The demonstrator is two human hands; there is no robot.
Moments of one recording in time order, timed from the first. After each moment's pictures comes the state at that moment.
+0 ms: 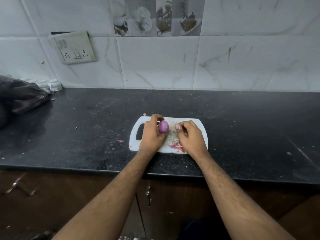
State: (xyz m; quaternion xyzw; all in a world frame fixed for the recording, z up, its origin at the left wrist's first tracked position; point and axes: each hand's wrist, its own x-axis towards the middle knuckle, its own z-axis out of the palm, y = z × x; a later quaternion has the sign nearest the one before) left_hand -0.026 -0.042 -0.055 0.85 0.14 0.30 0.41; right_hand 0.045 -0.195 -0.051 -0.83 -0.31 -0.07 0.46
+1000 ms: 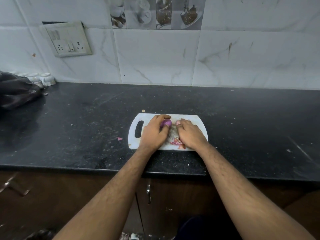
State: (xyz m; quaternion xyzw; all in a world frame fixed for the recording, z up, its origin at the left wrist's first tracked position) left_hand -0.022 -0.040 -0.056 0.87 0.08 0.26 0.42; right_hand 0.058 -0.183 -0.042 -0.91 -0.29 0.04 0.28
